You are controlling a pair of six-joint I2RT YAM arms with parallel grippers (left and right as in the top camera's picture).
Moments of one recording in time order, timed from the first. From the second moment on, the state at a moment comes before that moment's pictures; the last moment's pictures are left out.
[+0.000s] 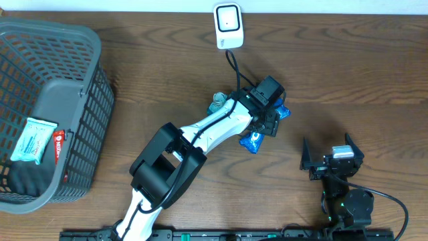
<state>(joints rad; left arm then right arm) -0.79 2.14 1.56 -0.63 0.15 -0.51 0.06 0.01 0.01 -0.07 -0.01 -0.12</state>
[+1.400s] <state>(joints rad) 0.05 1.17 1.90 -1.28 -0.38 -0.25 0.06 0.01 0.01 -0.07 -0.01 -0.12</state>
